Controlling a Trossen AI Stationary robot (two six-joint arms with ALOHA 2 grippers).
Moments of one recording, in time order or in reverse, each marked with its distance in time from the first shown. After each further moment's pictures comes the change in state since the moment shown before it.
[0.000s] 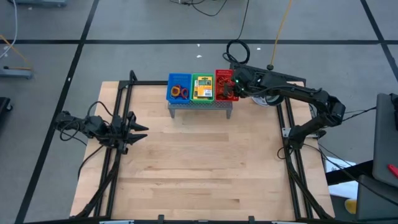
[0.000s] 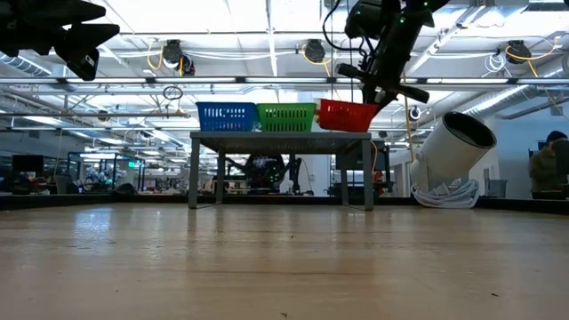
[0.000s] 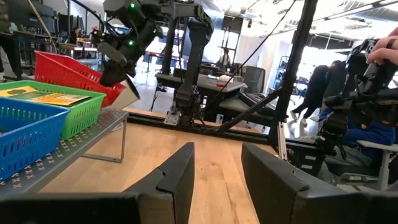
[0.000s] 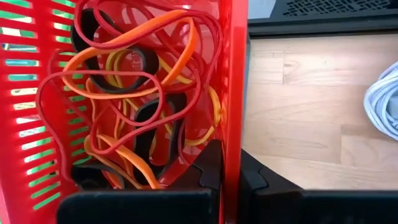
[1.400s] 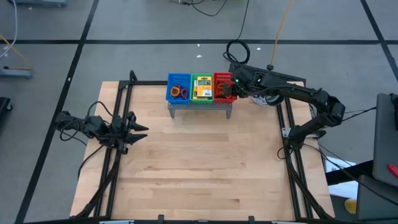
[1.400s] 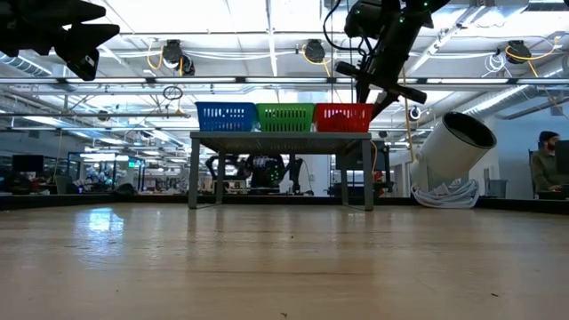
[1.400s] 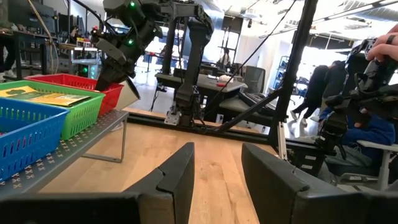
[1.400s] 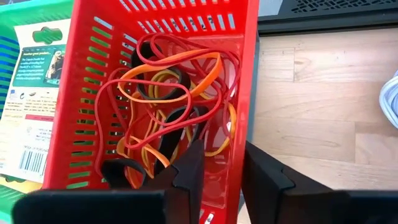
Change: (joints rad) left arm 0.000 0.000 0.000 0.000 0.000 0.000; right arm 0.000 0.000 0.000 0.025 -0.023 0.022
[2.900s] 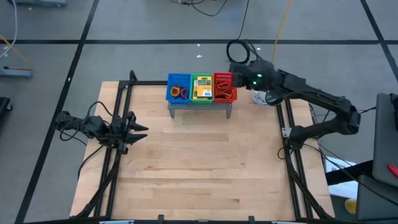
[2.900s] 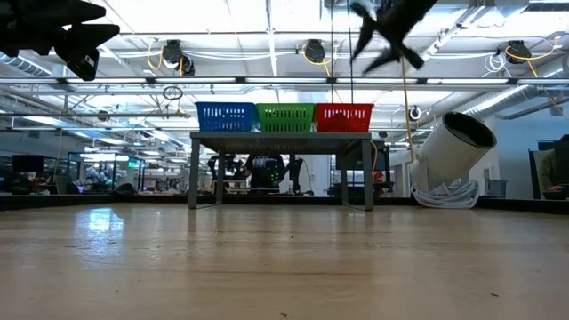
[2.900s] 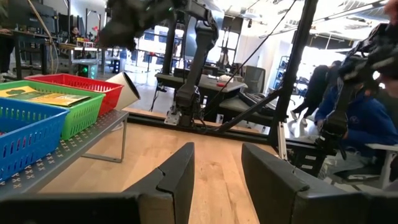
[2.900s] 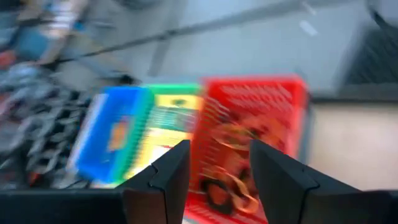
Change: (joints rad) left arm 0.000 0.000 0.000 0.000 0.000 0.000; right arm 0.021 -0.213 -0.001 0.151 0.035 -0.085
